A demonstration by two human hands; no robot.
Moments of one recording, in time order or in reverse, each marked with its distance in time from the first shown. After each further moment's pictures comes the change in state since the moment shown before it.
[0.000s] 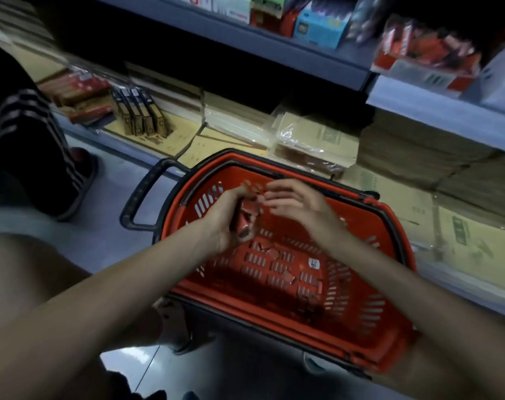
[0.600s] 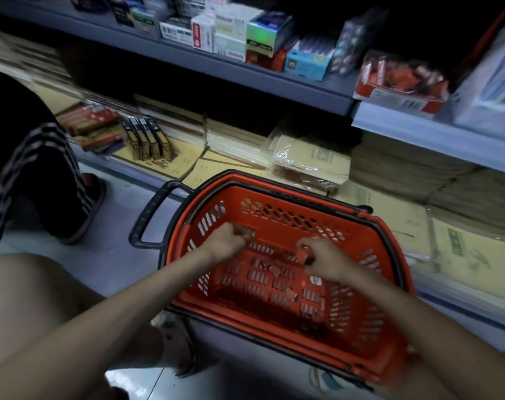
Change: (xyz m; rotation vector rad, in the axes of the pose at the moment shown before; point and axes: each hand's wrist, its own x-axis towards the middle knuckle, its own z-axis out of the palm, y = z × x) left_hand 0.018 -0.013 -0.032 1.151 0.197 0.330; right_hand -0.010 0.097 -0.052 -0.995 -0.122 0.248
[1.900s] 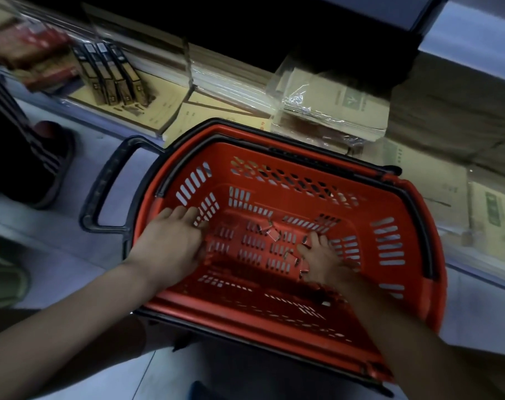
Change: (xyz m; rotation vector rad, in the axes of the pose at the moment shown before) left_hand -0.012 -0.070 -0.037 1.277 0.066 0.378; right_hand 0.043 0.072 0.152 -0.444 -0.237 0.128
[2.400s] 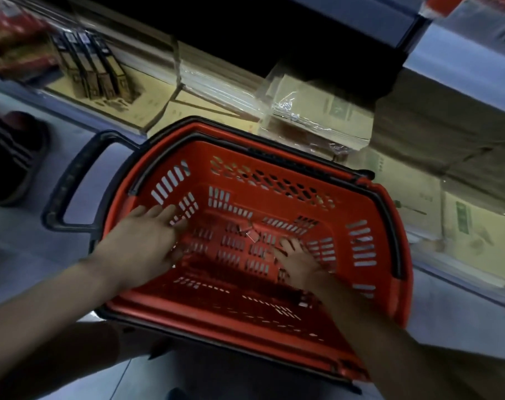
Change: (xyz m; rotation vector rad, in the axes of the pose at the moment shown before) left_hand -0.001 -0.022 0.009 -0.061 0.040 0.055; right_hand 0.003 -0.013 -0.009 -0.074 -0.101 -0.113
